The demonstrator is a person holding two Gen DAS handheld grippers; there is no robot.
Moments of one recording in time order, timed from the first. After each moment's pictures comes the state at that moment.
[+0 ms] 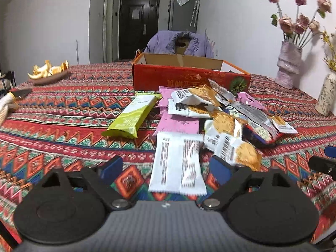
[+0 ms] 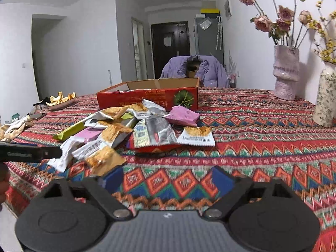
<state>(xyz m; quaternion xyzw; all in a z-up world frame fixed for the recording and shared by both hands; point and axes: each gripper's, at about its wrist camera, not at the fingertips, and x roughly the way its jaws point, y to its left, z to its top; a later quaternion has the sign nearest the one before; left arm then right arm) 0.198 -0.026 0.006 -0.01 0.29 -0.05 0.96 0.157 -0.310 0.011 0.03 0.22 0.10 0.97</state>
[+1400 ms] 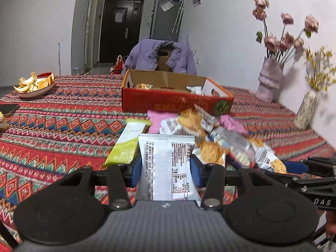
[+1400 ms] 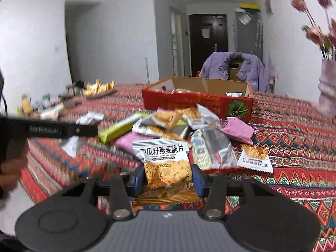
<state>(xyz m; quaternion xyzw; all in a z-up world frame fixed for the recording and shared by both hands) 0.205 0.002 0.066 -0.04 0.27 -0.12 0.95 0.178 -0.267 0.054 0.03 0.24 0.20 0.95</state>
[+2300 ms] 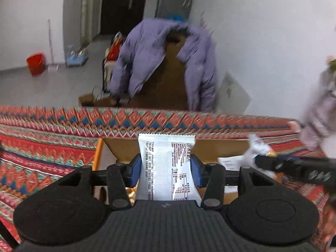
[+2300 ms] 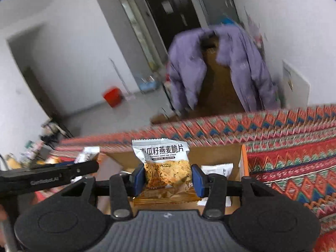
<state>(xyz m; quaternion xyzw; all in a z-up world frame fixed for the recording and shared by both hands) 0.639 -0.048 0.112 -0.04 0.38 -0.09 0.92 0.640 -0.294 0.118 0.13 0.37 0.14 0.91</state>
